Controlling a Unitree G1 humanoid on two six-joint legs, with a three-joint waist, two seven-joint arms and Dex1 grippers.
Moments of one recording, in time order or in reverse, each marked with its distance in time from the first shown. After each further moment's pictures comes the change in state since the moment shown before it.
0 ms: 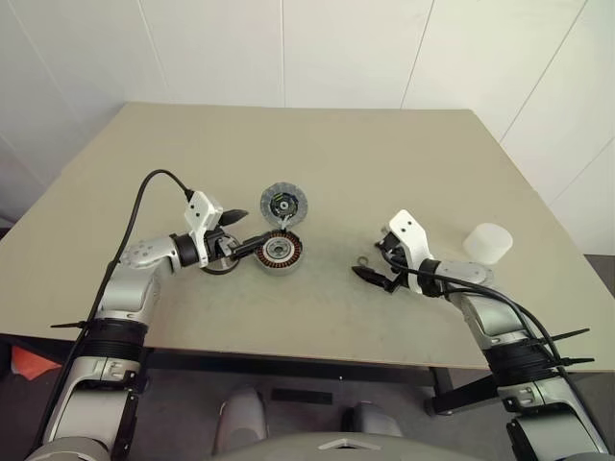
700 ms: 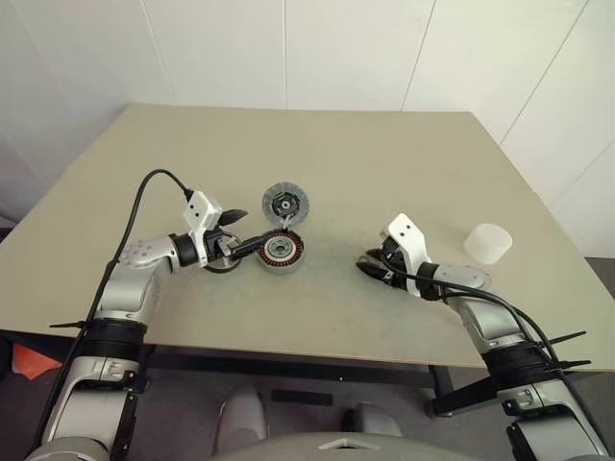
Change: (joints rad) left arm 0.000 0.004 0.000 0.000 0.000 0.000 0.000; right arm 0.012 0.002 0.014 0.028 0.008 -0.053 0.000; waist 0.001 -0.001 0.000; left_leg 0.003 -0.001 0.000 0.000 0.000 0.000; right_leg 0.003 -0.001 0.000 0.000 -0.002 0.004
